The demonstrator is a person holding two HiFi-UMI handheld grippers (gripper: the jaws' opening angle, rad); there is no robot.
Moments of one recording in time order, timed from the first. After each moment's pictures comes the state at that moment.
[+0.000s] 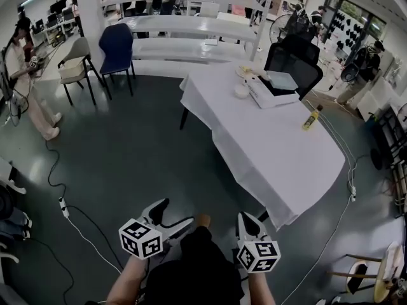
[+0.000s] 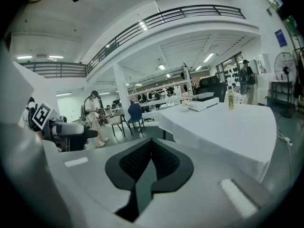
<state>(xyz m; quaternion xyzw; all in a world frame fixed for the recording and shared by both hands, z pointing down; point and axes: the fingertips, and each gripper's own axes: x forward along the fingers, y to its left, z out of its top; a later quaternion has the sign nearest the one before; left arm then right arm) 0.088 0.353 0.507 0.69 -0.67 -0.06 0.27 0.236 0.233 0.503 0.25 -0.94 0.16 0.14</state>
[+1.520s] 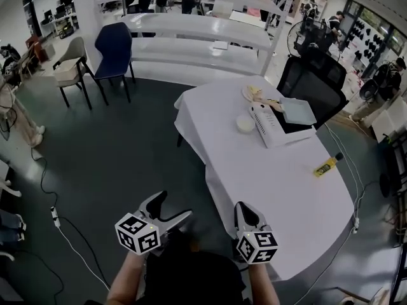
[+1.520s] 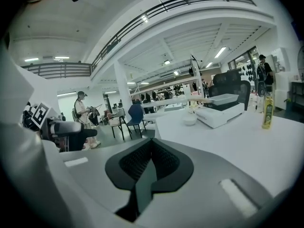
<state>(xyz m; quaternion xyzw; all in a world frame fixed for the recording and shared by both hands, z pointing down) -0.075 0.093 0.505 0.66 -0.70 -0.09 0.25 0.053 -0.046 0.509 0.19 -0.96 0.15 0.15</state>
